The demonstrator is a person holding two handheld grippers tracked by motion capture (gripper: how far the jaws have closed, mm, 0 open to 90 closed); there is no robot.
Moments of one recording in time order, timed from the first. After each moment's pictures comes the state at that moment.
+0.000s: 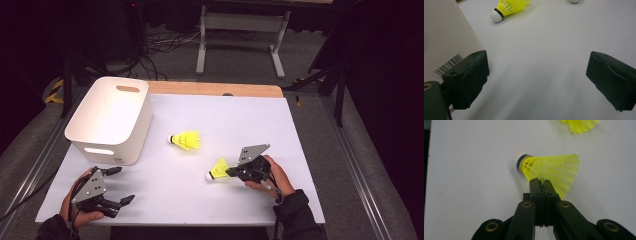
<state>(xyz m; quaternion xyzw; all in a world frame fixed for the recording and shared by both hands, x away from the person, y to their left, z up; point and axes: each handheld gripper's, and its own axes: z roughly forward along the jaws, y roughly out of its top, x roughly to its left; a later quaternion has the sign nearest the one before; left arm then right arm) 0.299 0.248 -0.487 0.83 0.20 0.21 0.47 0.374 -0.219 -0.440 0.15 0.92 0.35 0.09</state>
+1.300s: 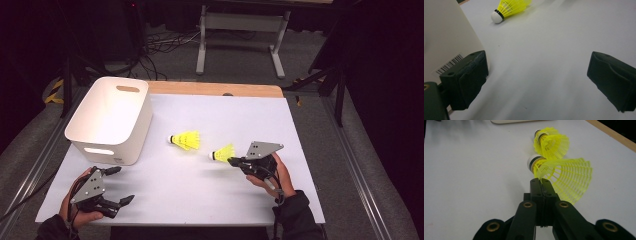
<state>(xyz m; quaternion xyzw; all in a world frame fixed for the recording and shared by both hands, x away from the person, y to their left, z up) 0.299 0.249 -0.487 0.83 0.20 0.21 0.48 0.365 -0.226 -0.417 0.18 0.87 0.43 0.16</state>
